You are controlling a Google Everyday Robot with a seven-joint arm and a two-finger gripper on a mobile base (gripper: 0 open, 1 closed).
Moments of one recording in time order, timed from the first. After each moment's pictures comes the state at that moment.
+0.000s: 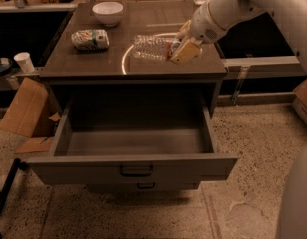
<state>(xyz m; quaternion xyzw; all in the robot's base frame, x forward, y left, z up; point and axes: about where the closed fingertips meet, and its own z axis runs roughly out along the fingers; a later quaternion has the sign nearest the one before) 0.698 -0.087 0.903 -0.64 0.68 0.10 0.34</state>
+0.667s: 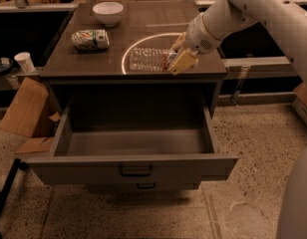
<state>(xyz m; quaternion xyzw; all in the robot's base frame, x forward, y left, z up) 0.683 -0.077 0.873 -0.65 0.68 0.12 0.32</state>
